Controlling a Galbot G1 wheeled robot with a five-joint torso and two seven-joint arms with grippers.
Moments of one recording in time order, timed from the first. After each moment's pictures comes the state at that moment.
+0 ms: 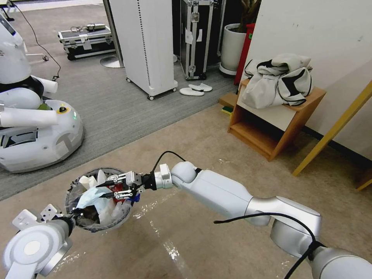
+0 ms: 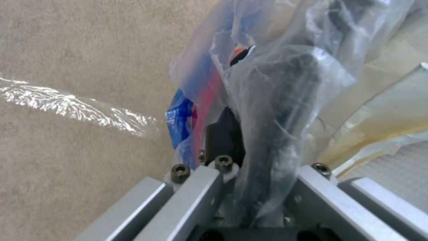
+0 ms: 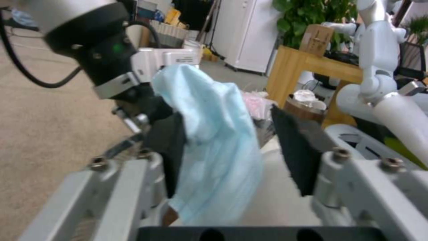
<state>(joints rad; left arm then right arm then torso) 1.51 -1.11 -0.81 -2.23 -1.58 0.46 -1.11 -0.21 1.46 -0.73 1.04 0.66 0.44 -0.86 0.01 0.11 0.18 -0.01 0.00</state>
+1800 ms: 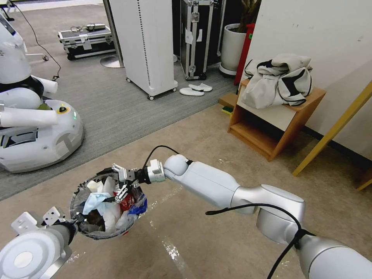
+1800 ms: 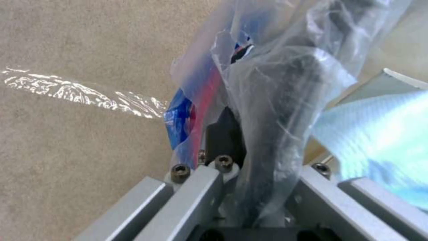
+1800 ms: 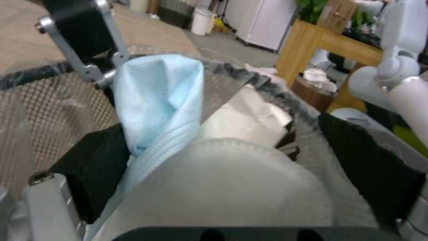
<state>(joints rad) 1.57 -1.08 -0.81 -2.32 -1.64 0.49 -1.17 -0.12 1.56 -0.81 0.86 0.61 0.48 -0.87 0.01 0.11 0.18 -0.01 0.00</state>
